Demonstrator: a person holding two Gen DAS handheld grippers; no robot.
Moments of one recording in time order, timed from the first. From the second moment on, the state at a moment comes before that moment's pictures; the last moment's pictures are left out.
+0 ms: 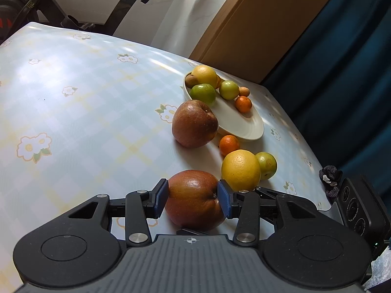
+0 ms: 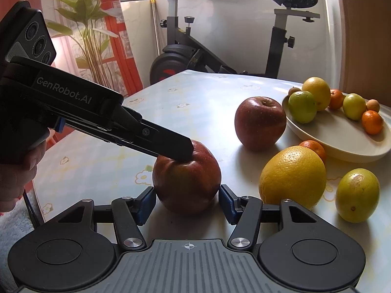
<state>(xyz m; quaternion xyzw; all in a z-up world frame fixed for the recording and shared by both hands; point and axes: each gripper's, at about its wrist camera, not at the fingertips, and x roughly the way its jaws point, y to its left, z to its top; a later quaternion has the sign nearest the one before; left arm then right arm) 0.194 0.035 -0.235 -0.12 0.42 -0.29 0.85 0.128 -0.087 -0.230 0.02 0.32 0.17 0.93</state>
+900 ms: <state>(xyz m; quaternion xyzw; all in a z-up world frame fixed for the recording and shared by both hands) 0.202 -0.037 -0.112 -0.08 0.33 -0.35 0.87 0.127 -0.157 -0.104 -0.01 0.23 0.13 0.96</state>
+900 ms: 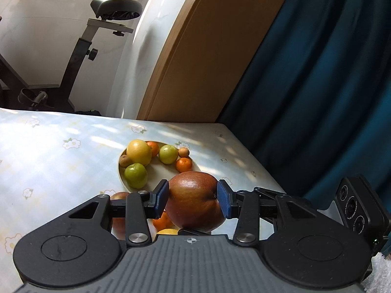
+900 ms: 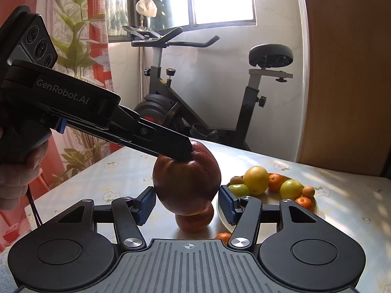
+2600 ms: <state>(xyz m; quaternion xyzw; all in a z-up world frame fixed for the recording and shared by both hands) 0.350 -0.125 -0.179 0.01 0.40 -0.33 0.86 0.286 -0.261 -0.206 0.03 0.36 0.08 0.93</state>
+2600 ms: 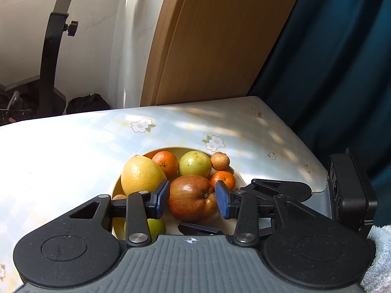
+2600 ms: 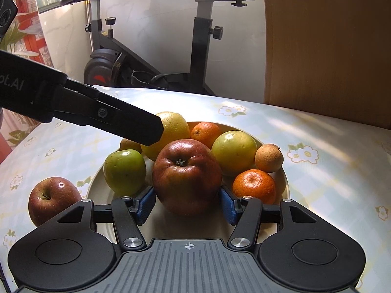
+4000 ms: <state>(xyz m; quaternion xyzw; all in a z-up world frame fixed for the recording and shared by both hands) 0.184 -0.038 -0.179 0.00 0.35 -0.07 0.93 0.106 -0.257 -0.218 0.17 0.15 -0.02 0.97</state>
